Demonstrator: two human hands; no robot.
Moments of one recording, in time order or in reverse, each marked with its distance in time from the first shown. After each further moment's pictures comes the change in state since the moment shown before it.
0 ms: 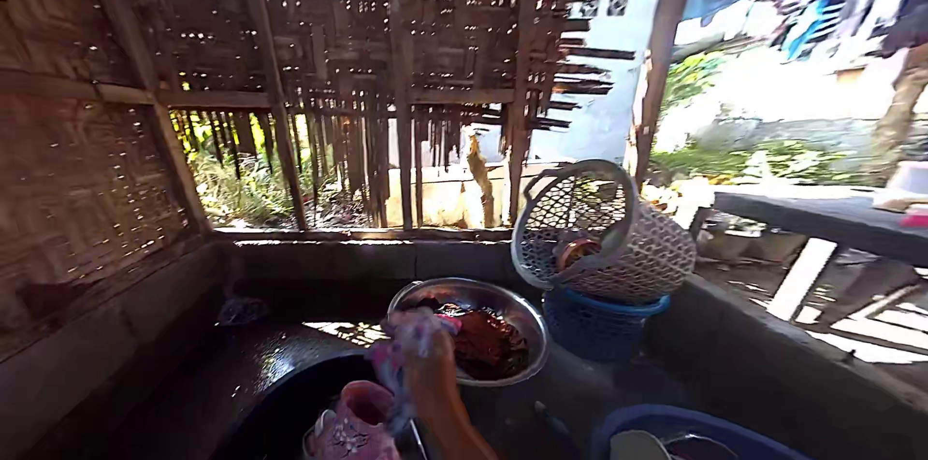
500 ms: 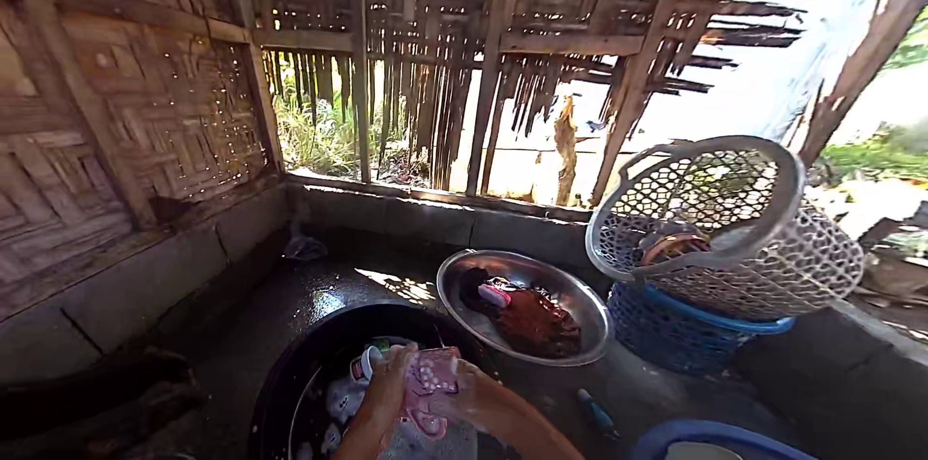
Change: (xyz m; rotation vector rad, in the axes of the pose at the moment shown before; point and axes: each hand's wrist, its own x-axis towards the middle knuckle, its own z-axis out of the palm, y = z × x) left_hand 0.021 0.004 -0.021 0.559 0.038 0.150; right_hand -0.038 0.055 -0.026 -0.047 -1.045 0.413
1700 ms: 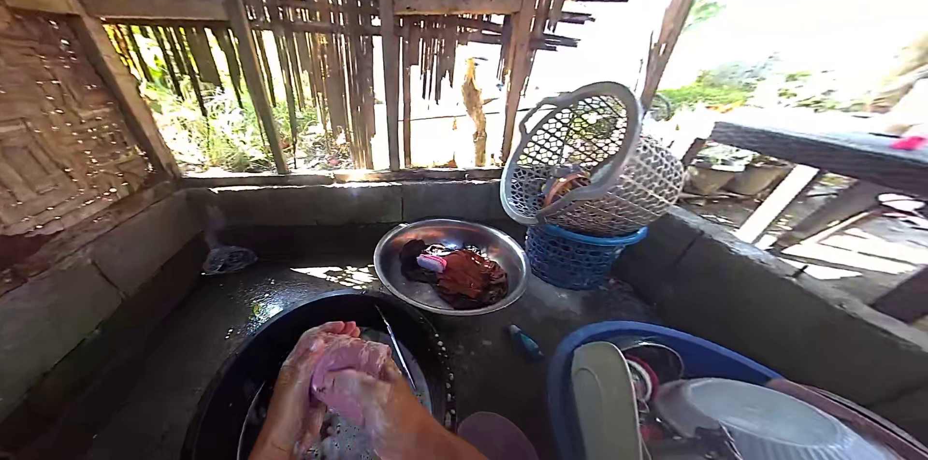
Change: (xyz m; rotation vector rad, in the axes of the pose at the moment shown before) left_hand 0.009 -0.003 -0.006 -0.266 -0.229 0.341; right_hand -0.016 -0.011 0.061 0.739 0.430 -0.201
